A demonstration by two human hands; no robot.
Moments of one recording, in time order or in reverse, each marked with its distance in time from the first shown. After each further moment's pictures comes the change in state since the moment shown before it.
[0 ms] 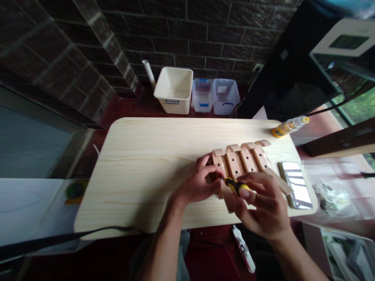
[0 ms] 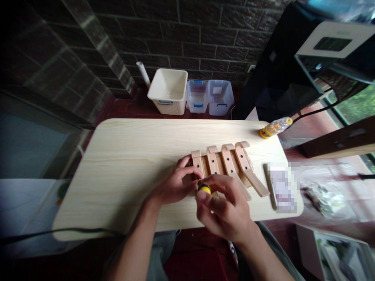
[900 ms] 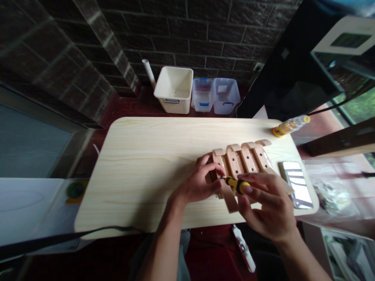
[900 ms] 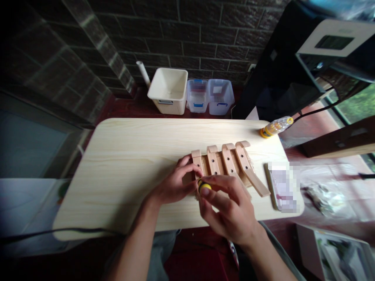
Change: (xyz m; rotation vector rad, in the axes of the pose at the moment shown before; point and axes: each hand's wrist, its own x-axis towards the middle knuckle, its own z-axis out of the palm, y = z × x) left_hand 0.001 0.001 -0.001 -0.063 -0.001 0.017; right_hand 0.003 0.001 -0.010 -0.077 -0.058 -0.046
